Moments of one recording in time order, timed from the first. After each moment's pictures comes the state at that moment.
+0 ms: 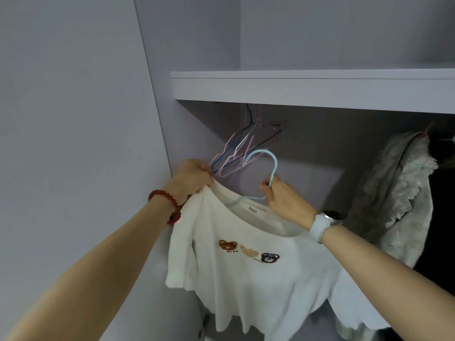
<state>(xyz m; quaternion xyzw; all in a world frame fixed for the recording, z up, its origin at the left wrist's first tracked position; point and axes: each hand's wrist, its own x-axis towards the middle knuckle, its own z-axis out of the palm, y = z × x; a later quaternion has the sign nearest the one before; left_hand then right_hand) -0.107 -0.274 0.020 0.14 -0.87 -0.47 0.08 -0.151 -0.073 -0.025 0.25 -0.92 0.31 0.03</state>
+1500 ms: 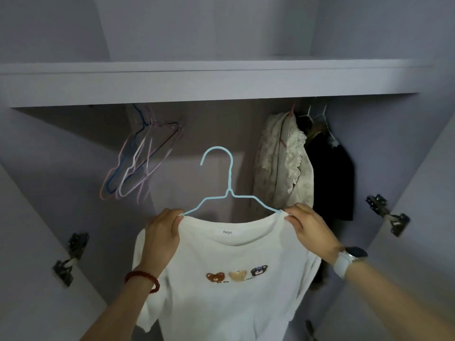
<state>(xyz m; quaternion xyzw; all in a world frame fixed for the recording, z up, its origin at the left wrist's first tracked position) -0.159 -0.213 -0.121 -0.20 -0.90 -0.28 0.27 -0.087 0.103 -0.113 0.02 -0.96 0.19 0.19</state>
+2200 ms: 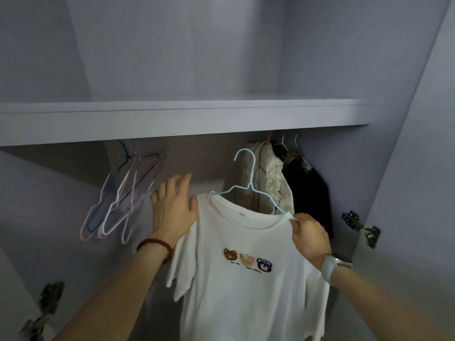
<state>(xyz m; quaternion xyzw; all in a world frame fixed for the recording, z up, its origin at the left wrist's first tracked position) -0.208 -0.162 -0.034 -0.21 -0.91 -0.19 0.30 -0.089 0.096 -0.085 -0.25 -0.93 0.15 0.23</state>
